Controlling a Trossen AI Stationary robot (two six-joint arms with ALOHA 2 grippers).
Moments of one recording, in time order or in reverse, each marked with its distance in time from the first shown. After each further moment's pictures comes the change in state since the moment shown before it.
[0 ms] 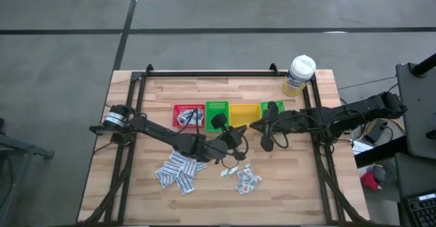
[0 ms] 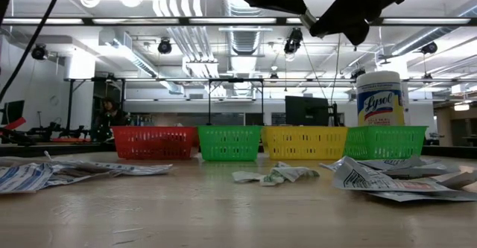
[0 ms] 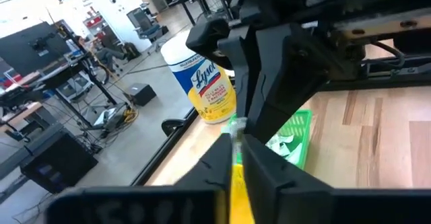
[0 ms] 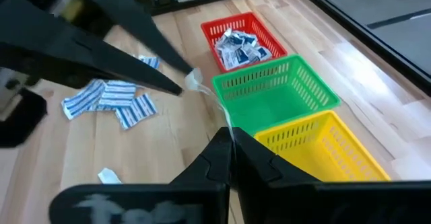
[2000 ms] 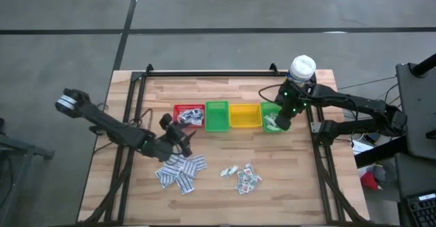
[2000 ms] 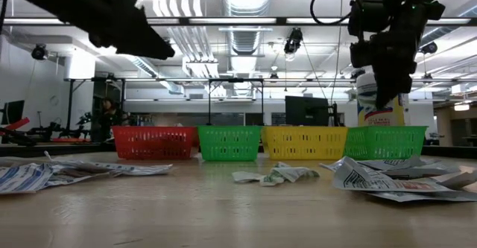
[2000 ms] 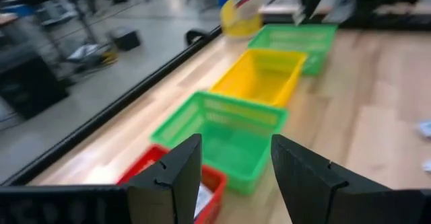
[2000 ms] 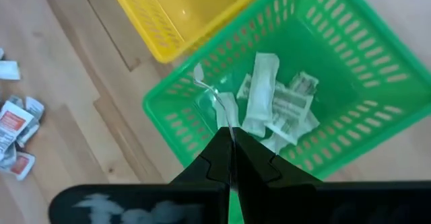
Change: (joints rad) left arm -0.155 -0.675 -0.808 -0.167 -0.078 -0.537; right arm -0.654 -0.017 -0.023 -0.661 -0.527 -0.158
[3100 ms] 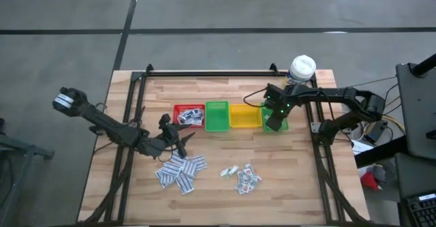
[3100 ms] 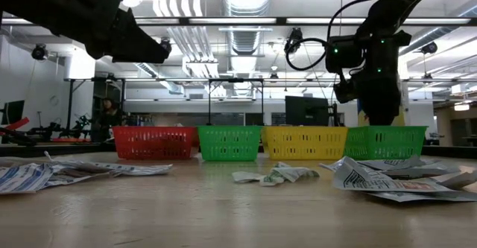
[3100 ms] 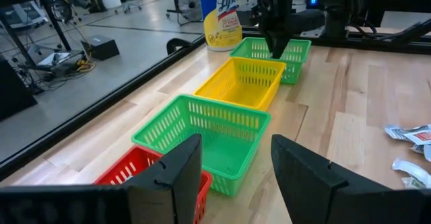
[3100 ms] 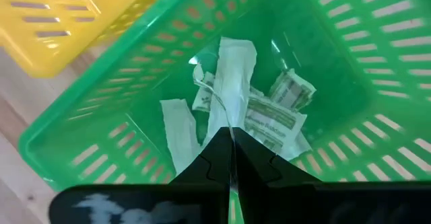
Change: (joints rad) left arm 0.000 -0.064 -0.146 0.237 0.068 0.074; right arm 0.000 0.346 0.023 0.089 0.092 -0.040
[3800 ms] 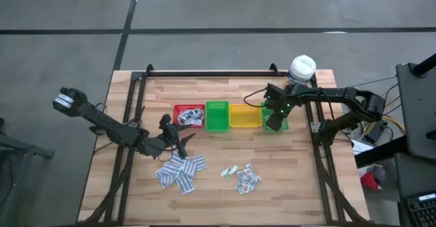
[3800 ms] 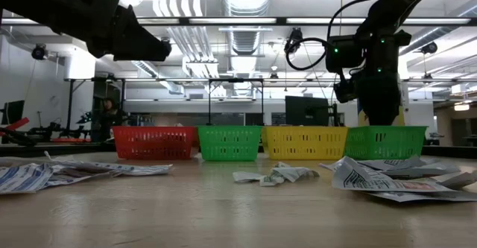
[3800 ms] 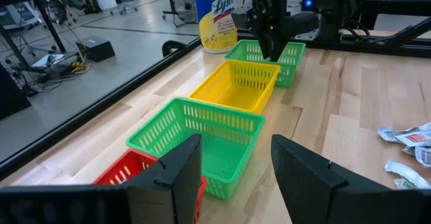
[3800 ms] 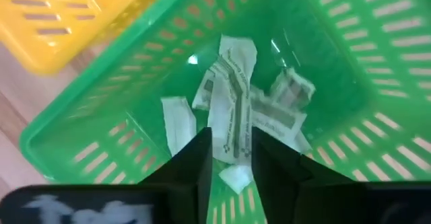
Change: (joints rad) left arm 0.000 0.000 0.007 0.008 0.015 0.009; right arm 0.000 -0.002 0.002 -0.007 0.000 -0.005
